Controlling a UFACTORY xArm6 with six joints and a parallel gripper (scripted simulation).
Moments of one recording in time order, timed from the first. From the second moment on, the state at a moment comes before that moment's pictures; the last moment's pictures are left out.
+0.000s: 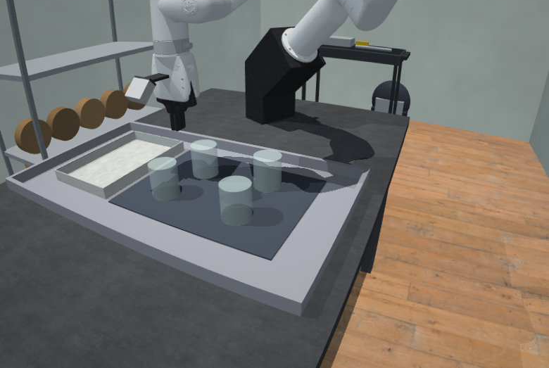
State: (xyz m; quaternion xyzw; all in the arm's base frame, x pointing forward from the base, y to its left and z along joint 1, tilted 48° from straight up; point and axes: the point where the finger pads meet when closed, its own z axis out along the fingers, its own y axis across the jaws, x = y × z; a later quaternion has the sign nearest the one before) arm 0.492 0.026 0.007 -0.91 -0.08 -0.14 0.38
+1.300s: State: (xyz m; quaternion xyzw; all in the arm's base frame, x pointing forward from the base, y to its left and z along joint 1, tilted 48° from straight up) arm 0.511 0.078 -0.043 -0.91 -0.08 -0.14 0.38
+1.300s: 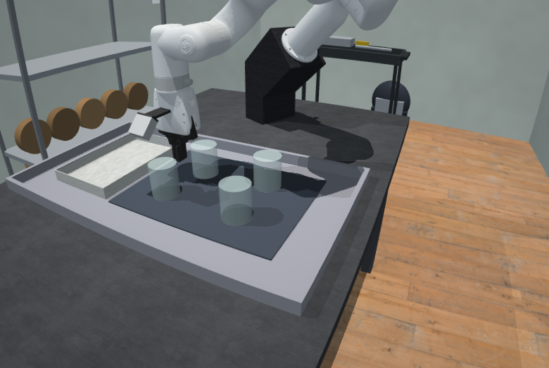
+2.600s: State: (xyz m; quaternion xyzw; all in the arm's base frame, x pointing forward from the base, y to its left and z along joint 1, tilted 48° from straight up) arm 0.515 0.079 -0.042 -0.91 -0.08 -0.14 0.38
